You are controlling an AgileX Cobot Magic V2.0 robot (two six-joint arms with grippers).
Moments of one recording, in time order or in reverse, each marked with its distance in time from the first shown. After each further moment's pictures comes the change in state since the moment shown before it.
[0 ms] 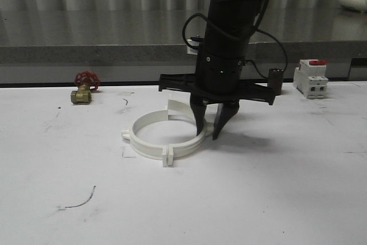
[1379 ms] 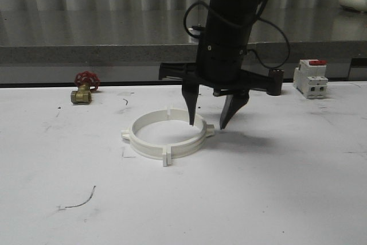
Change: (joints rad) left arm 0.000 0.000 0.000 0.000 0.000 0.000; right arm 0.000 -0.054 0.000 -0.027 0.012 0.013
